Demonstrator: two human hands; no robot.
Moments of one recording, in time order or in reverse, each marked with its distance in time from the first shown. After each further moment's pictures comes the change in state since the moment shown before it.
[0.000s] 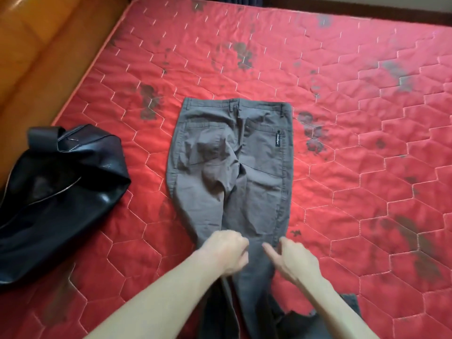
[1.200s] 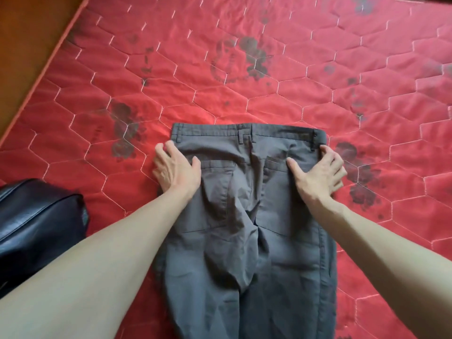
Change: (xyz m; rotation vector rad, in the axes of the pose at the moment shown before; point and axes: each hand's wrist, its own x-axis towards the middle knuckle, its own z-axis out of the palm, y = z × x) left_hand 0.227 -0.266 -0.111 -0.548 0.761 -0.851; right_hand 0.321 -0.104 -0.155 0.537 0.745 0.166
